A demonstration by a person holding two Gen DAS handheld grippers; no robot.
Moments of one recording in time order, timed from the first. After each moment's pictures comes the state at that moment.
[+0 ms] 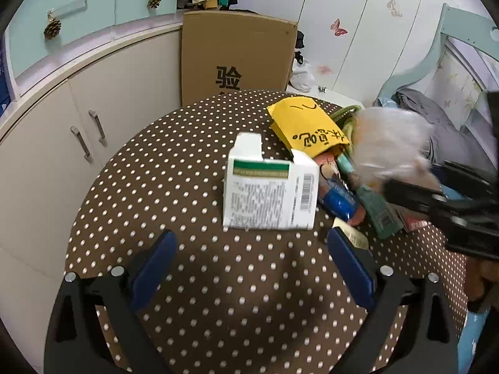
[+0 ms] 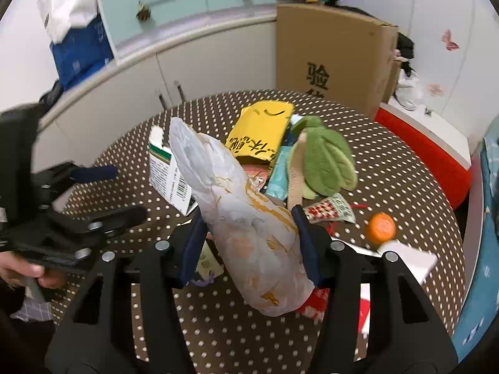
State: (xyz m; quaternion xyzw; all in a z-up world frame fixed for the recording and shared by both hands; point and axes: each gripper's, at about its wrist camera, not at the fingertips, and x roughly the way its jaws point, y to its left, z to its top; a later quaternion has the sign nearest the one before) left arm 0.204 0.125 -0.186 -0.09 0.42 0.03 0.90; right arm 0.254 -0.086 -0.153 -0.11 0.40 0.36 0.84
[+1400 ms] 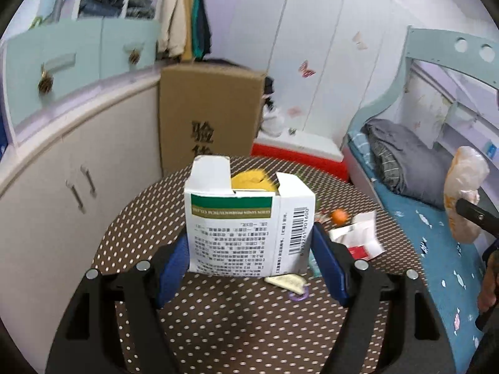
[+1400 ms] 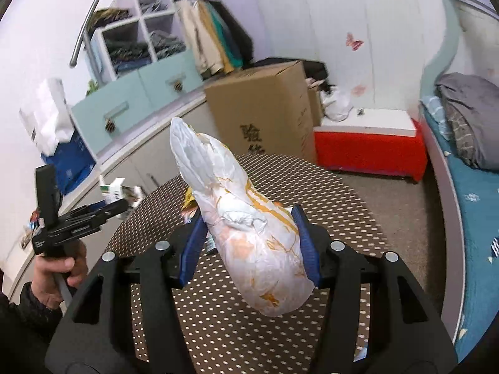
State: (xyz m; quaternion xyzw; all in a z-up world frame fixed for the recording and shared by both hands) left arm 0.173 0.098 -0.092 -0.08 0.32 -0.02 0.94; right arm 0.182 -0.264 -0.068 0.07 0.31 0.25 0.91
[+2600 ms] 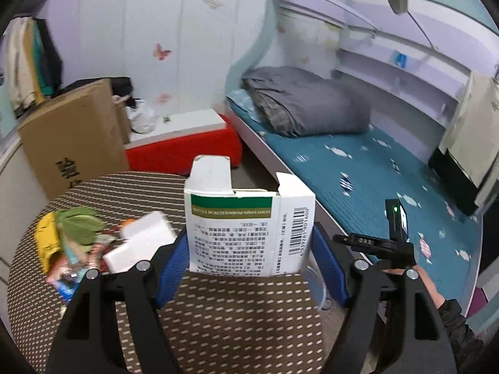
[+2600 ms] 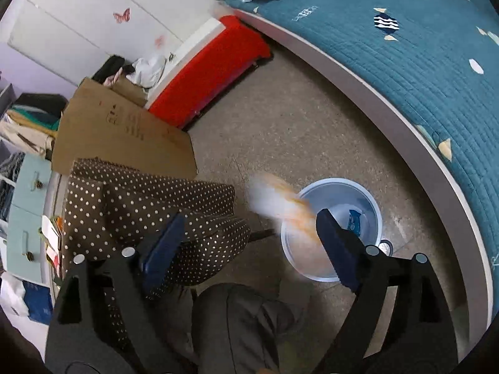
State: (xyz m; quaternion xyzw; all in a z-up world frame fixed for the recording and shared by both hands) left arm 0.198 -0.184 -0.098 0.05 0.35 -0.26 0.90; right arm 0.181 -0.539 -0.311 0.36 0.45 -0.03 0.81
